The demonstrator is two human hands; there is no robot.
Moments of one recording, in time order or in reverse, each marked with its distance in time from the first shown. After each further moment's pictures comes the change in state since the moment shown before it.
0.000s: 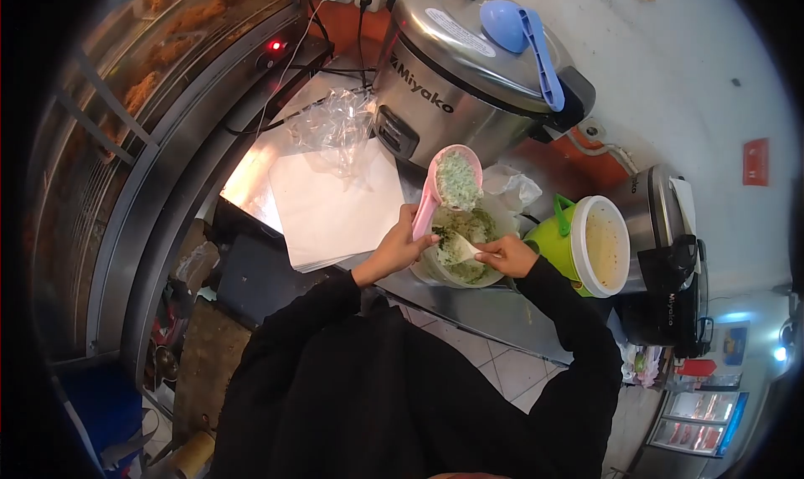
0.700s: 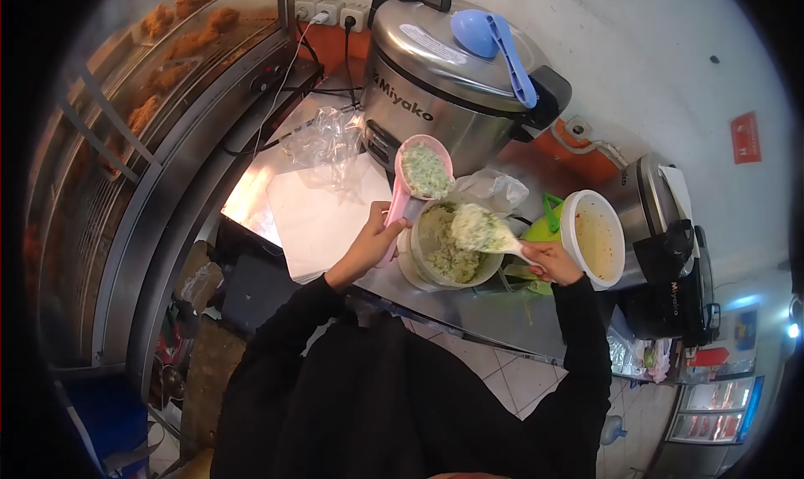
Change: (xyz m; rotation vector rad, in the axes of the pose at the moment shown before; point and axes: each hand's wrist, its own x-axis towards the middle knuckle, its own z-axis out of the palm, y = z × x) left_hand -0.013 0.029 -0.019 -0.114 0.067 -0.009; right_hand -0.074 -0.010 -0.039 0.677 0.156 0.377
